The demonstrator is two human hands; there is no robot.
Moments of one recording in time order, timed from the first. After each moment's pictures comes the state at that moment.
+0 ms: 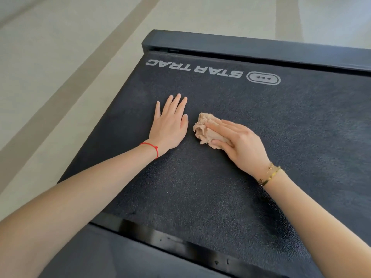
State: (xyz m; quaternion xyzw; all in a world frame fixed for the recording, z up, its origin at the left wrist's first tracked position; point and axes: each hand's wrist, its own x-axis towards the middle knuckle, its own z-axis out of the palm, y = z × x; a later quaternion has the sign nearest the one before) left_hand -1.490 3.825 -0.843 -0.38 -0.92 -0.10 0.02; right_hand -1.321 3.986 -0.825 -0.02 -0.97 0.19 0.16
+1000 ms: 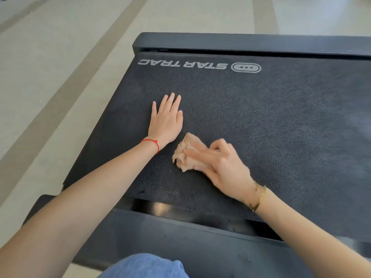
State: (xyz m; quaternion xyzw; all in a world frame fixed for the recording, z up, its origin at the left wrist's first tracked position) left_hand -1.464 3.810 -0.839 -0.38 -0.92 -0.11 0.00; right_hand -1.245 3.893 -0.820 -0.01 -0.97 0.21 0.14
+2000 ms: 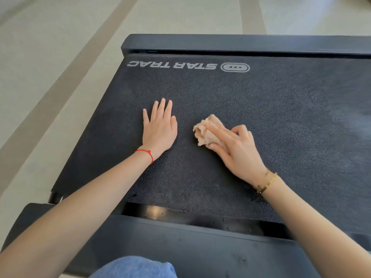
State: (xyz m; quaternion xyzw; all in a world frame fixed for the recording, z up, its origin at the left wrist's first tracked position) left_hand -1.444 3.809 -0.847 -0.35 -0.93 -0.09 0.02; right_hand -1.241 3.945 -0.827 -0.14 -0.96 0.16 0.17
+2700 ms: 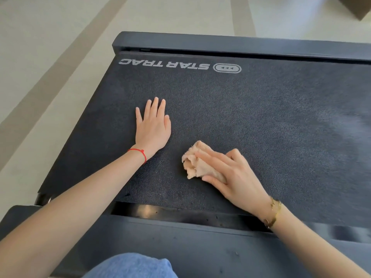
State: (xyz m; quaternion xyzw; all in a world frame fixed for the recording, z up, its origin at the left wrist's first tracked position) left_hand -1.446 3.808 -0.848 -0.36 -0.93 -0.10 0.03; right_hand -1.193 3.915 -0.829 -0.04 -0.97 0.18 0.14
